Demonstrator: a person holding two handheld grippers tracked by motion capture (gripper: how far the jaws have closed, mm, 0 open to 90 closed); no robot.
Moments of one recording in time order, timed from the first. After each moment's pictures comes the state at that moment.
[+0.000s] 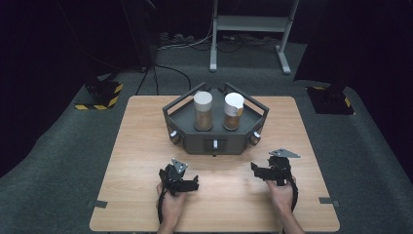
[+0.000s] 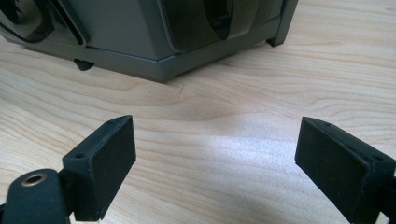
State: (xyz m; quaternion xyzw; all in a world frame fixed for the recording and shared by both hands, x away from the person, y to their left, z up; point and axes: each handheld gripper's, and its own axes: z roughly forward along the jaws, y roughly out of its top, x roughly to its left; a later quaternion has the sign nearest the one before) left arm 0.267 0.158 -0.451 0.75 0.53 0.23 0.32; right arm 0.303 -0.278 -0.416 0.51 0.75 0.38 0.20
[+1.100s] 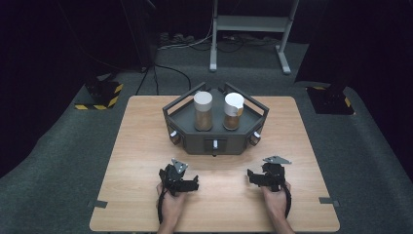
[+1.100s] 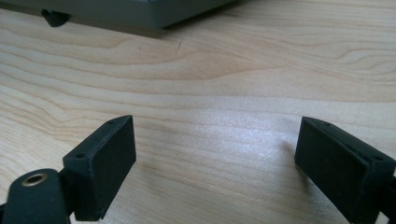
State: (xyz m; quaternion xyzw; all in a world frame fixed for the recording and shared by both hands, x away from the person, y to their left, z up) left arm 0.267 0.158 -0.451 0.75 0.53 0.23 0.32; right arm 0.299 -0.255 -0.442 0.53 0.75 0.34 0.20
